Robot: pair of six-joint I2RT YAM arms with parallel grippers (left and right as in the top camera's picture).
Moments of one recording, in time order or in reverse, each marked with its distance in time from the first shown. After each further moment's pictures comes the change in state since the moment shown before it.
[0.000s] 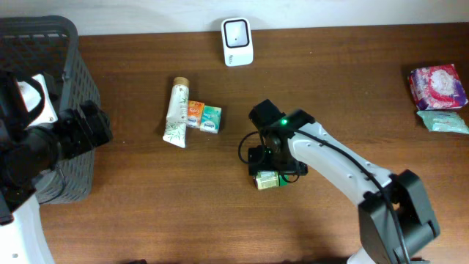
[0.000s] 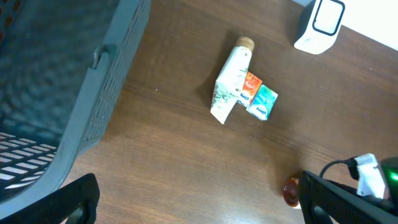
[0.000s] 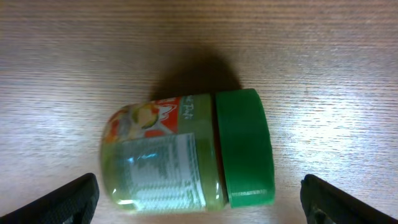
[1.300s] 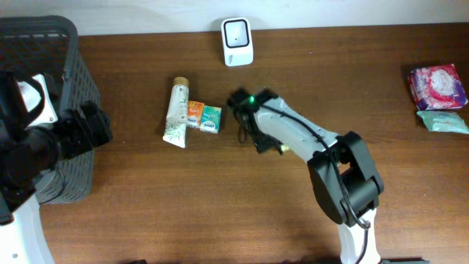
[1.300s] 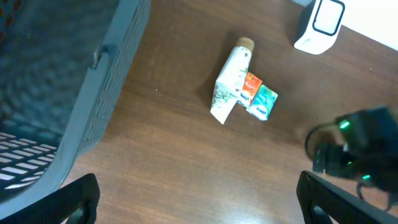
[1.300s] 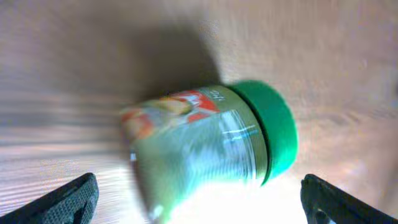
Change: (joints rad) left arm 0.000 0.000 0.000 0.000 0.000 0.000; right arm 0.023 0.357 0.402 -0.171 0.562 -0.109
